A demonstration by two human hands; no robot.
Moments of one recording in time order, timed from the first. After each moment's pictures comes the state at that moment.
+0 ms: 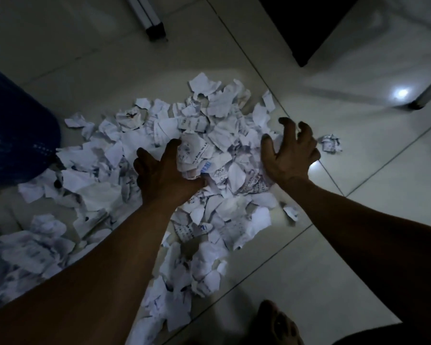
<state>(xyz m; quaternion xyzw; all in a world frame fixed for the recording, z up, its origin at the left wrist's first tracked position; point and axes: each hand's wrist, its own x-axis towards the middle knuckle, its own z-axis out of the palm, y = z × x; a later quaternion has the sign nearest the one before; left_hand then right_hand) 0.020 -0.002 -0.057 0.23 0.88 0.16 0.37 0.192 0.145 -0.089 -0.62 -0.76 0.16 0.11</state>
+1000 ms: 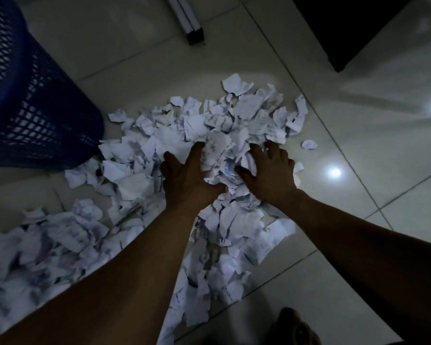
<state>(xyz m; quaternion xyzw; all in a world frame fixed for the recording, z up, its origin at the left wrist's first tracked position) 0.017 -0.025 -0.055 0.23 0.88 0.17 0.38 0.151 0.092 -0.108 -0.43 -0.89 0.15 -0.03</state>
